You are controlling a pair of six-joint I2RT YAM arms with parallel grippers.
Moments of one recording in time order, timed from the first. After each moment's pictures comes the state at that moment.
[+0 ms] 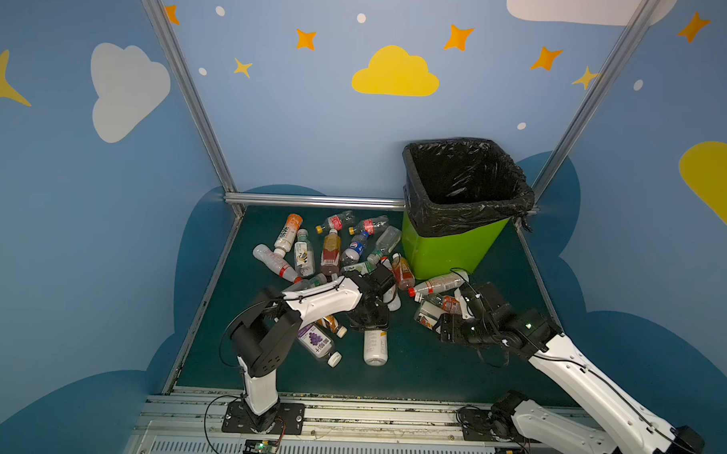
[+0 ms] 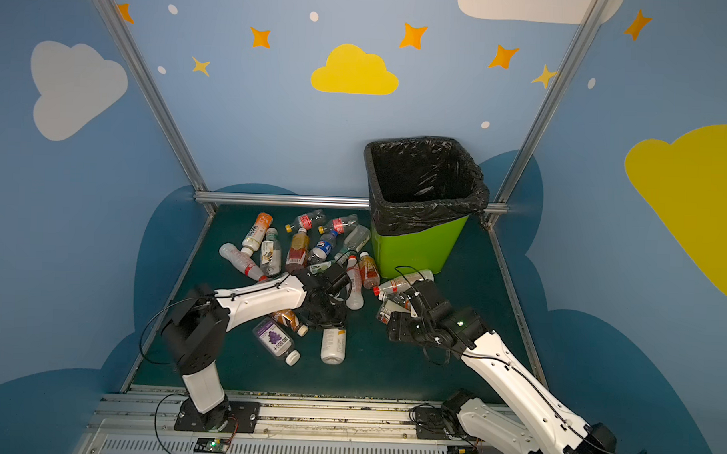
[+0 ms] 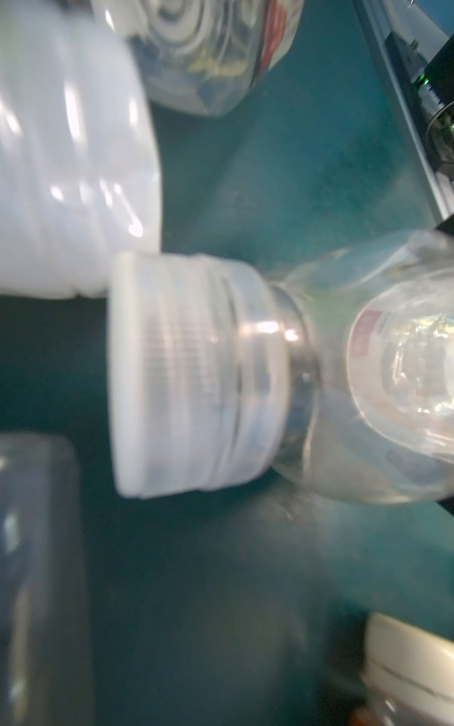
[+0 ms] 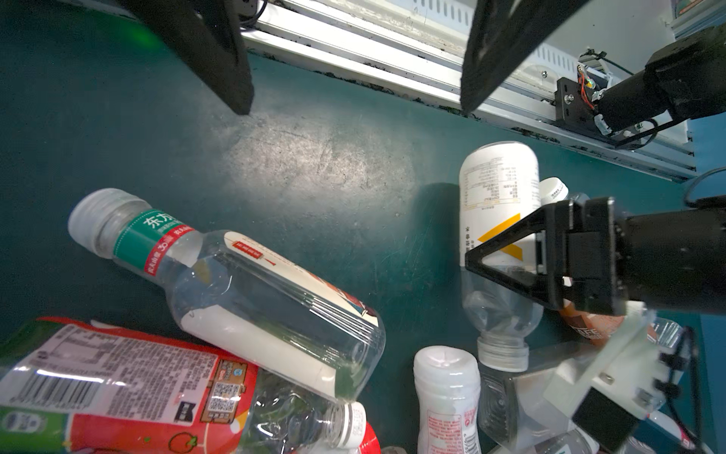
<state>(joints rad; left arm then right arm) -0.77 1.77 1.25 -0.84 0.20 -0.79 0.68 0.96 0.92 -1.02 -0.08 0.66</state>
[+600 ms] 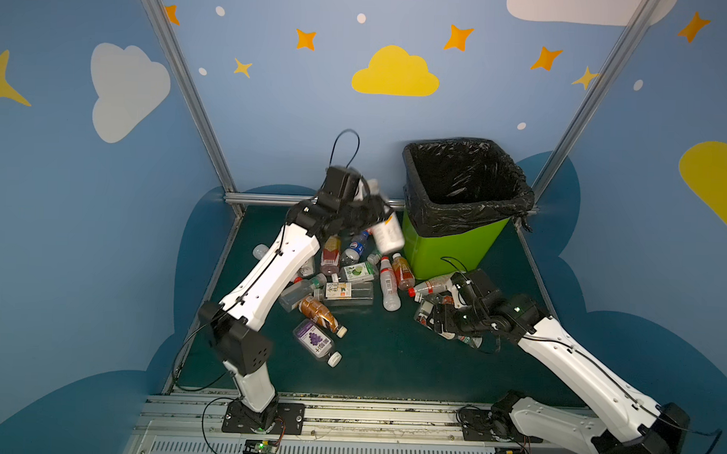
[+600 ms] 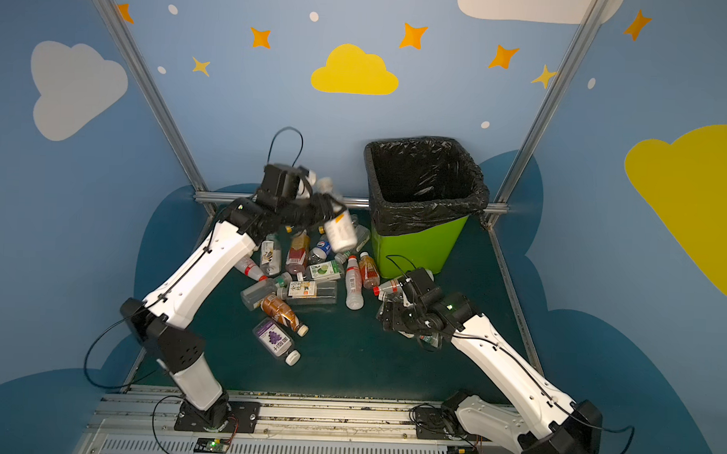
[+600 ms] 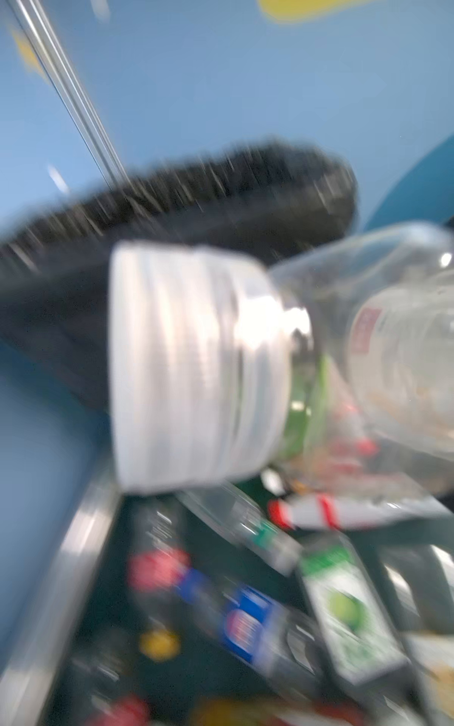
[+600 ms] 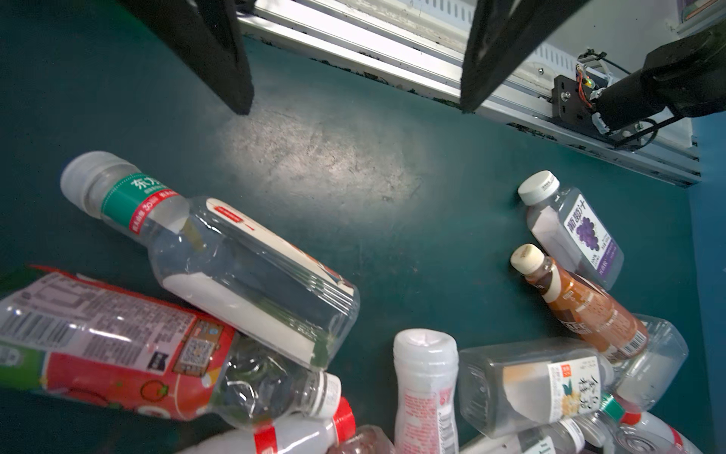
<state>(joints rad) -0.51 1.90 2.27 -0.70 0.27 -0.77 0.67 1.12 1.05 -1.02 -0.10 0.60</state>
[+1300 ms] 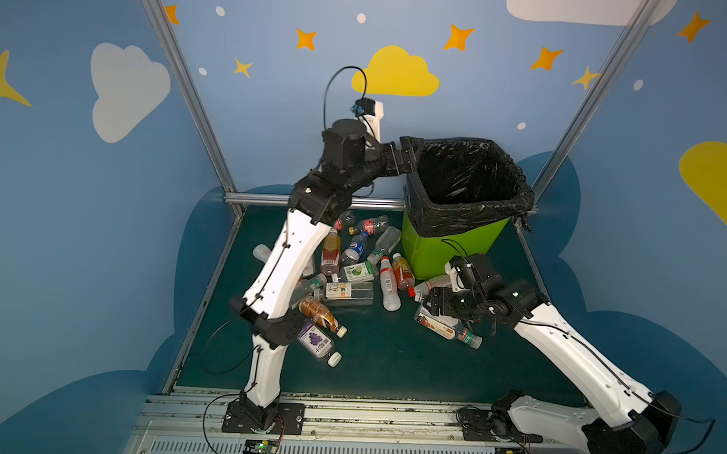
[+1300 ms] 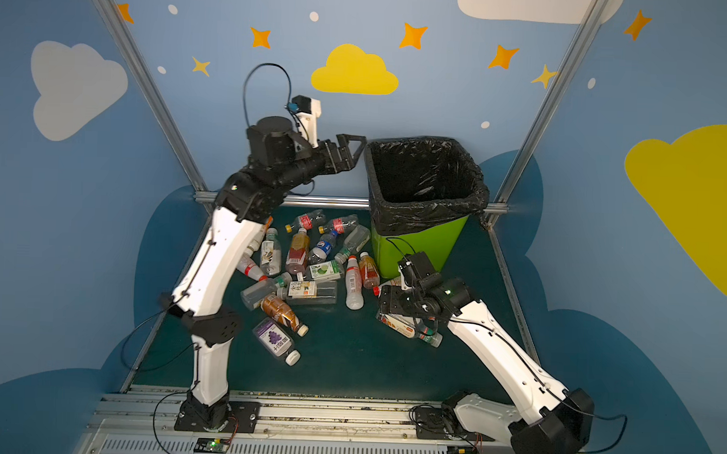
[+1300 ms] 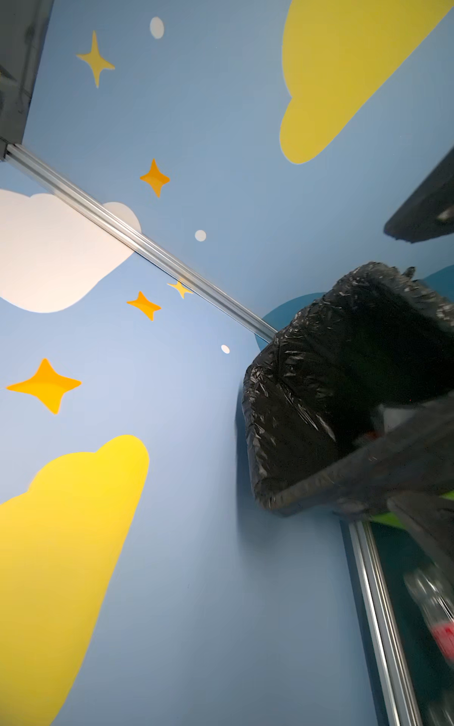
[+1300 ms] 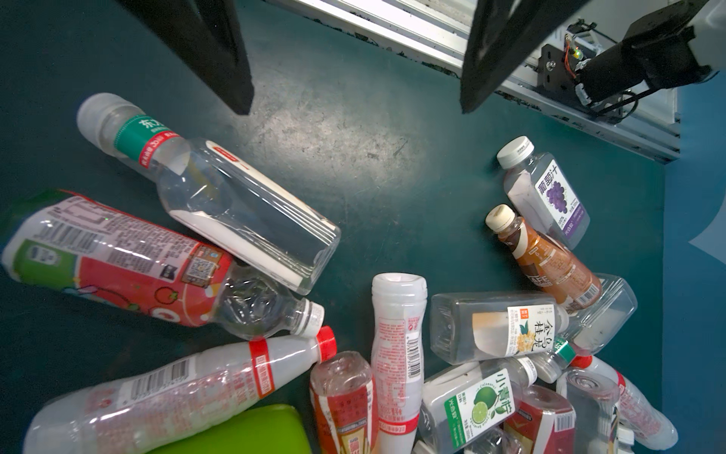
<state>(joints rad) -0.56 1.88 2.56 -0.73 0.08 -0.49 0.61 1.16 1.13 -0.98 -0.06 0.54</state>
